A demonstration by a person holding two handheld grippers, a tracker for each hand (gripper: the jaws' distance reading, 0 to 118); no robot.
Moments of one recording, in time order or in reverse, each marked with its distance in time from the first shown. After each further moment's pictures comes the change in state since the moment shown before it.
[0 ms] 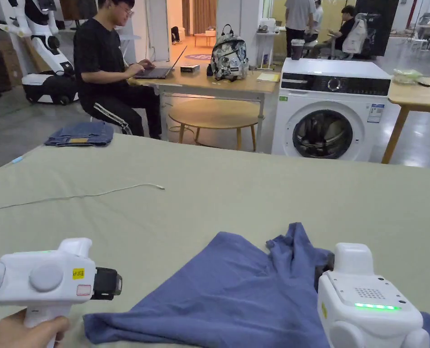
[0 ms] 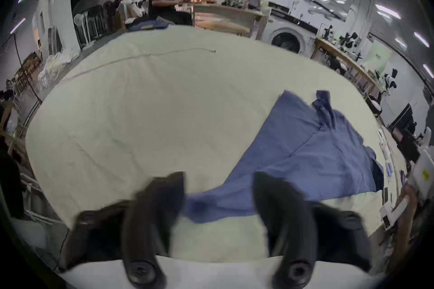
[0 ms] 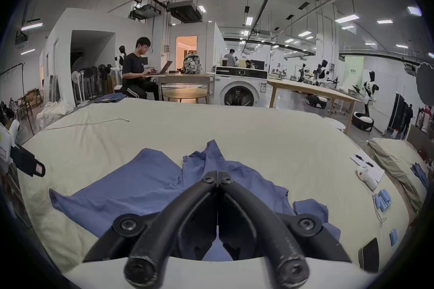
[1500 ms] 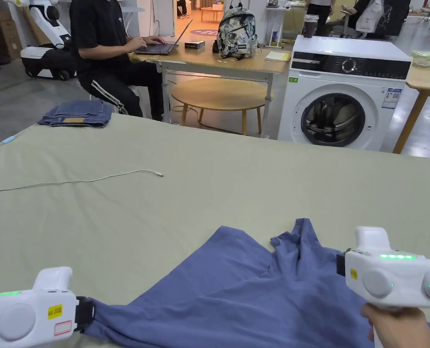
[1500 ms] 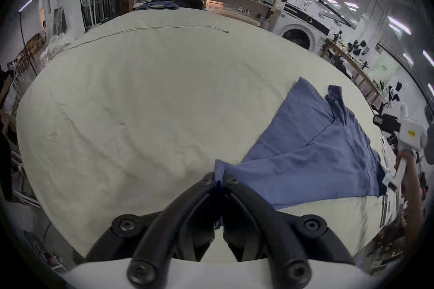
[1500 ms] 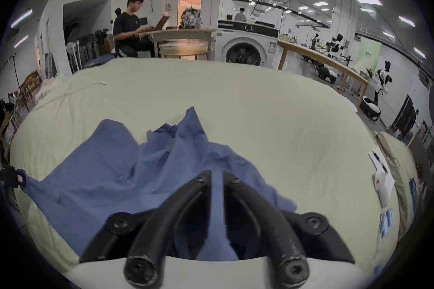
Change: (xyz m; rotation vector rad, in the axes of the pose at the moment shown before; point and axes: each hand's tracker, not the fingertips) left arm -0.029 -0.031 -0.047 0.003 -0.028 0.088; right arm 0.057 0.023 -0.167 -0.329 0.023 0.075
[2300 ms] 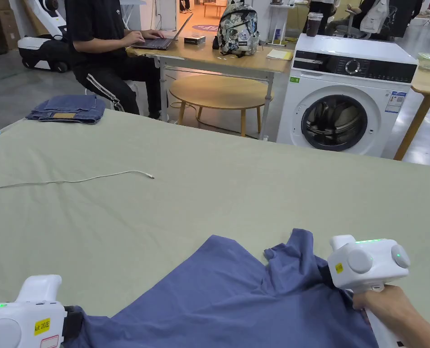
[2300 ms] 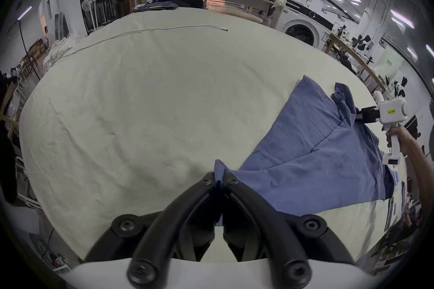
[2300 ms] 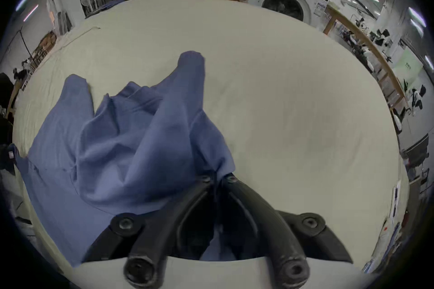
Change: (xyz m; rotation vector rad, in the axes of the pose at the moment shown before) left arm 0.039 0.009 -0.011 -0.009 0.046 -0.025; right arm 0.009 0.026 -0.125 -0.331 0.146 0.166
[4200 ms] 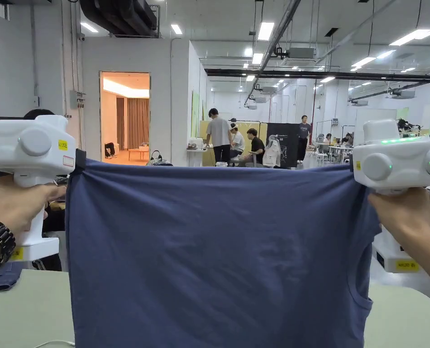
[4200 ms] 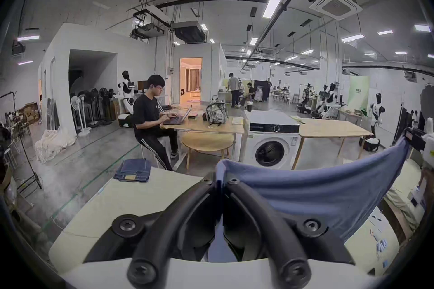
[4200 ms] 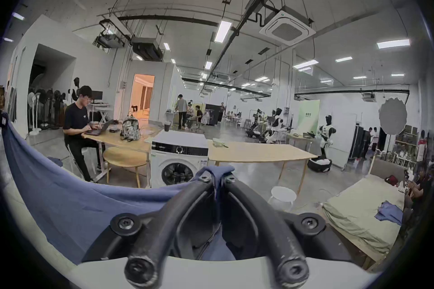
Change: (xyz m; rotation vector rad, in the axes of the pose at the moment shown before) left arm 0.158 0.430 0.214 0.679 -0.087 -0.203; right arm 0.115 0.153 0.452 0.930 -0.555 -0.283
